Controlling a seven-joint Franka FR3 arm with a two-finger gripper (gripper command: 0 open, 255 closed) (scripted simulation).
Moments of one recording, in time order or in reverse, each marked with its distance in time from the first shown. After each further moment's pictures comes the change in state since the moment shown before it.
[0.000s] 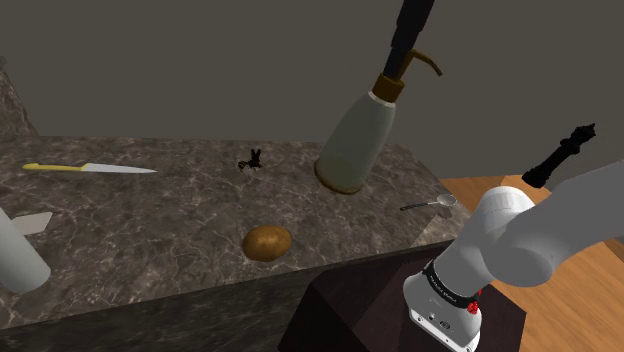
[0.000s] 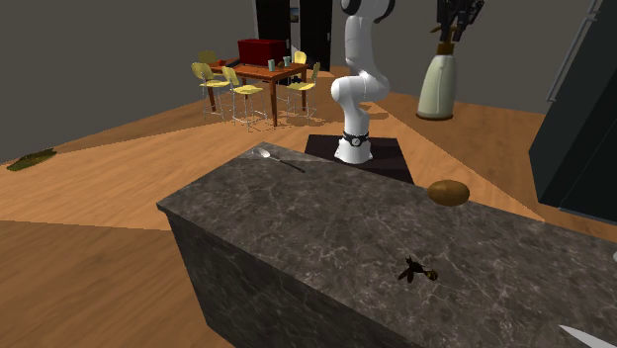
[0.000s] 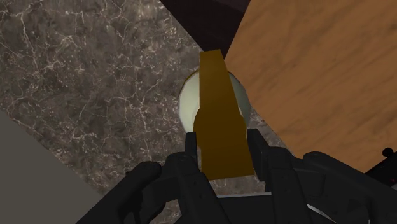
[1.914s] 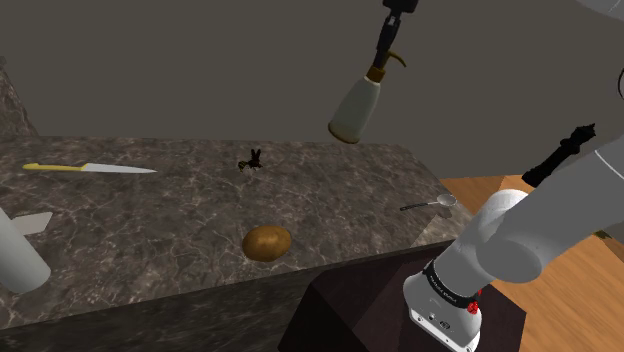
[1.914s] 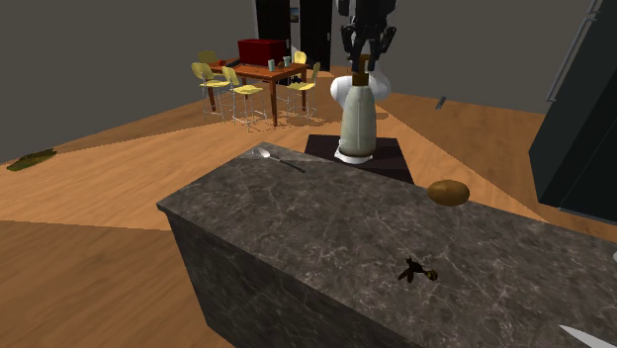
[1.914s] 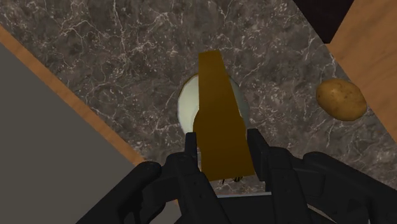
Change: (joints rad) arm -0.162 0.201 -0.380 0.015 -0.154 0.199 -0.544
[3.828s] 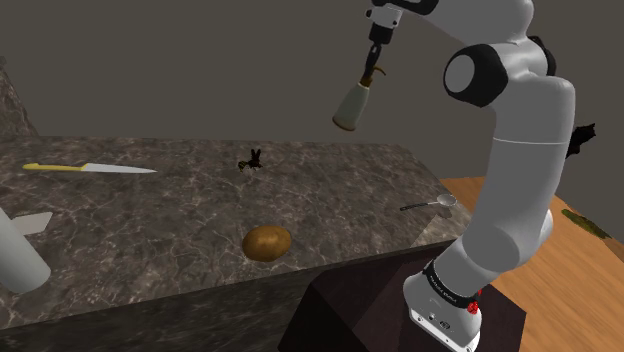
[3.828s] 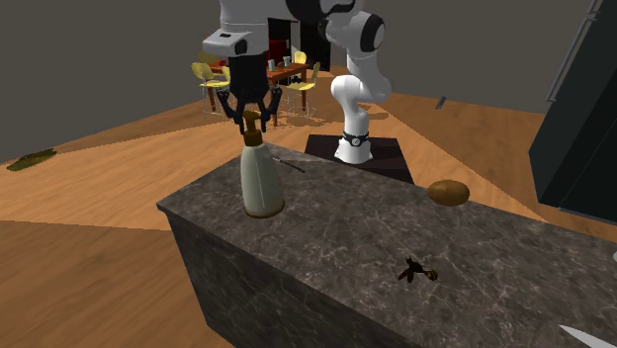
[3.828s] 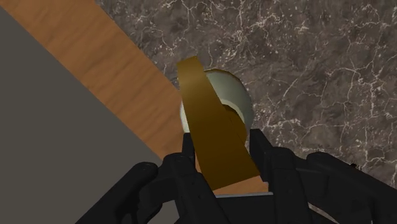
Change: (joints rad) arm -0.315 0.732 -0.196 0.633 0.188 0.097 -0.464
